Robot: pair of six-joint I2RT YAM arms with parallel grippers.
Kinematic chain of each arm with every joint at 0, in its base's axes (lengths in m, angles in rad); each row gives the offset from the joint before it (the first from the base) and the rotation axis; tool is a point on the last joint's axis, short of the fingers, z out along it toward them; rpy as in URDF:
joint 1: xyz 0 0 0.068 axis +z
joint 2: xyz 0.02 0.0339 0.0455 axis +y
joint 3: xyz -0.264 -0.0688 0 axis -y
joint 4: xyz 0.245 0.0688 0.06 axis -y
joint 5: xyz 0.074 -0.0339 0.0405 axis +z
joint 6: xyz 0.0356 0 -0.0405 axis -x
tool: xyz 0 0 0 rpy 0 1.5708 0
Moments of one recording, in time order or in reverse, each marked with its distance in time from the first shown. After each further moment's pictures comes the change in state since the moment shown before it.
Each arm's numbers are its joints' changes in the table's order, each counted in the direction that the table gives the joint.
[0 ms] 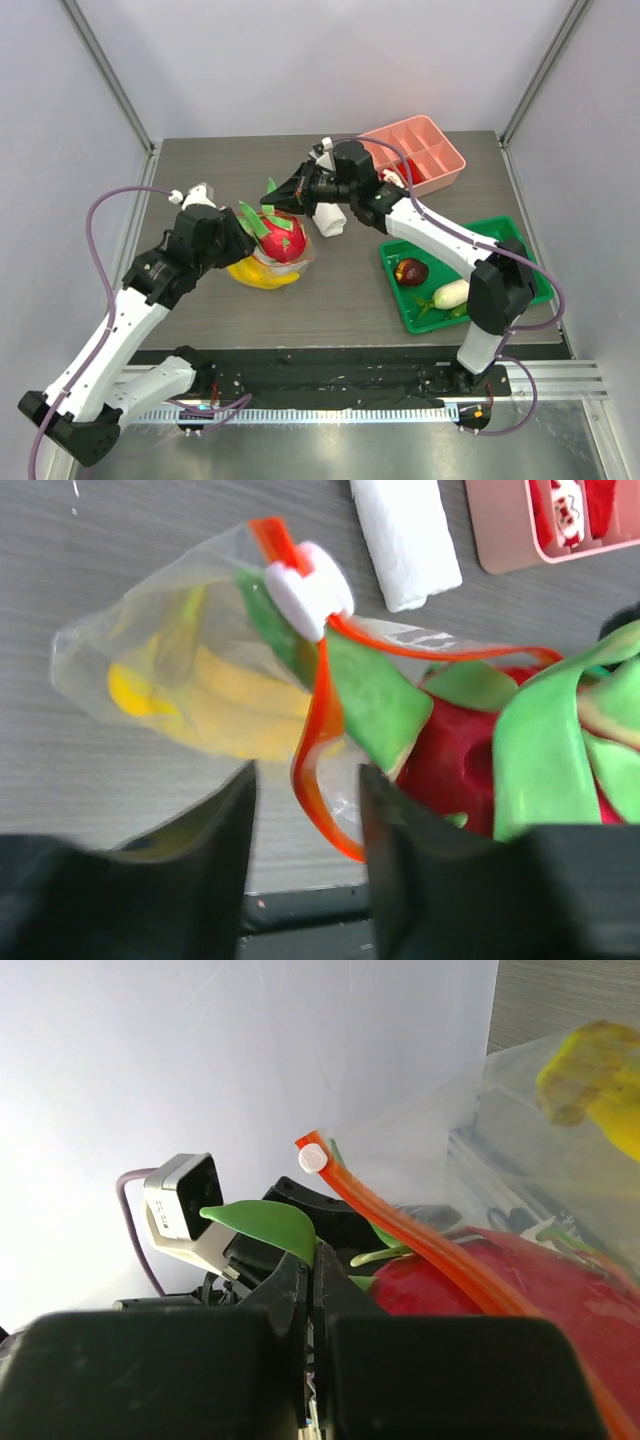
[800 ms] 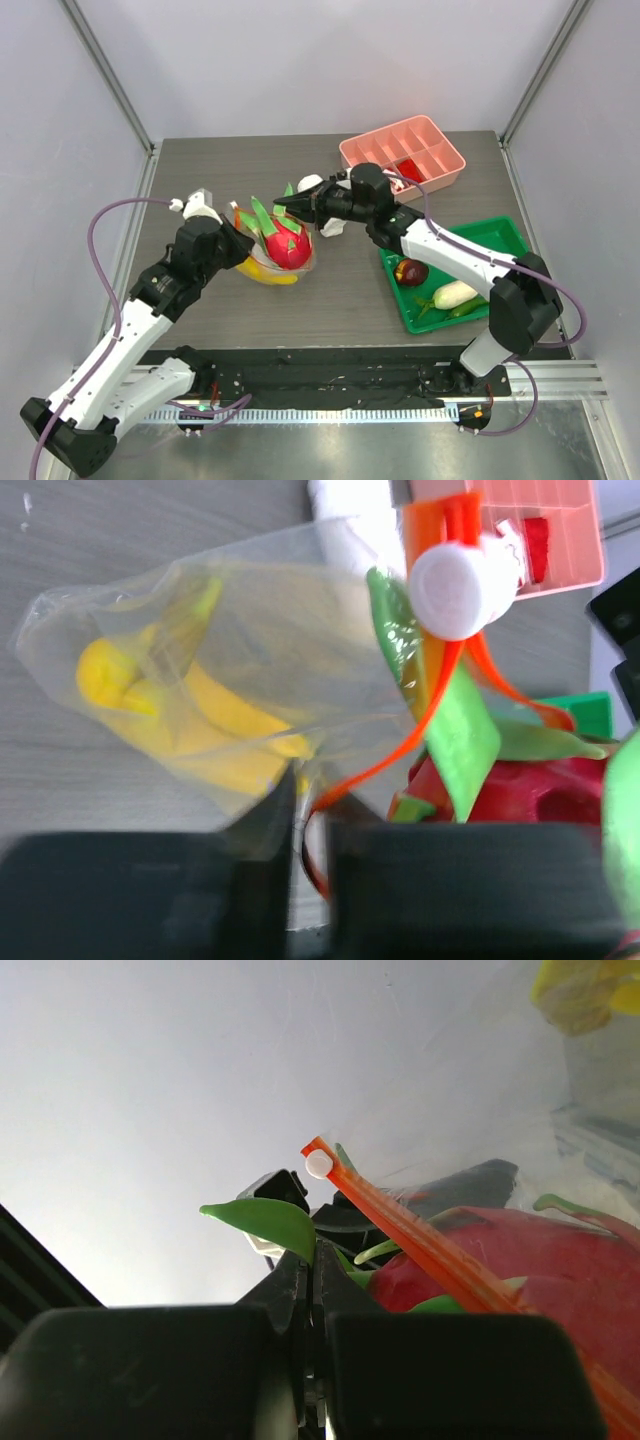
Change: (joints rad) left arm 0.001 -0.093 -0.169 0.184 0.003 0.080; right arm -0.003 -0.141 -0.270 0.191 -0.123 -0.423
